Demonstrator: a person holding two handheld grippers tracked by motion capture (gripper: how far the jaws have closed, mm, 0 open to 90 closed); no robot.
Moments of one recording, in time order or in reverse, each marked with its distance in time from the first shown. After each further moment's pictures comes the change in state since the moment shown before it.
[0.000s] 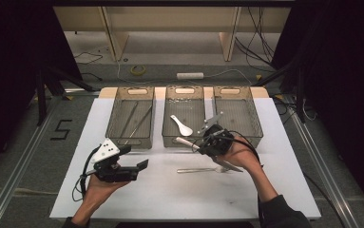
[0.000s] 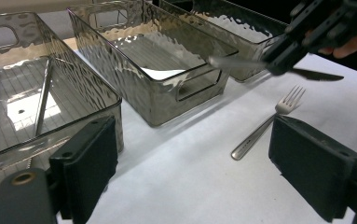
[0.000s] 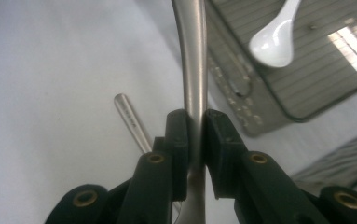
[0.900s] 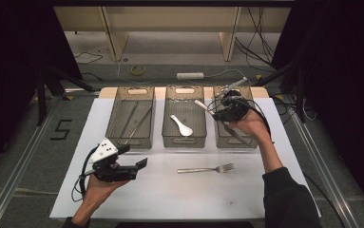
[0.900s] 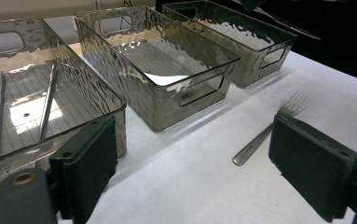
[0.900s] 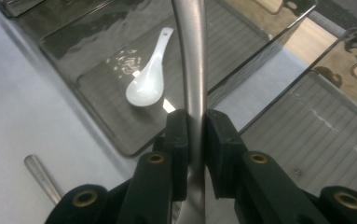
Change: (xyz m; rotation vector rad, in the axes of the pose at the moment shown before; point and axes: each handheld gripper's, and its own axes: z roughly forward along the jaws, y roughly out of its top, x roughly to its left) left arm 0.001 0.000 -0.002 -0.023 0.007 -0.009; right arm -0.089 0.020 -0.034 -0.086 -0.135 0.201
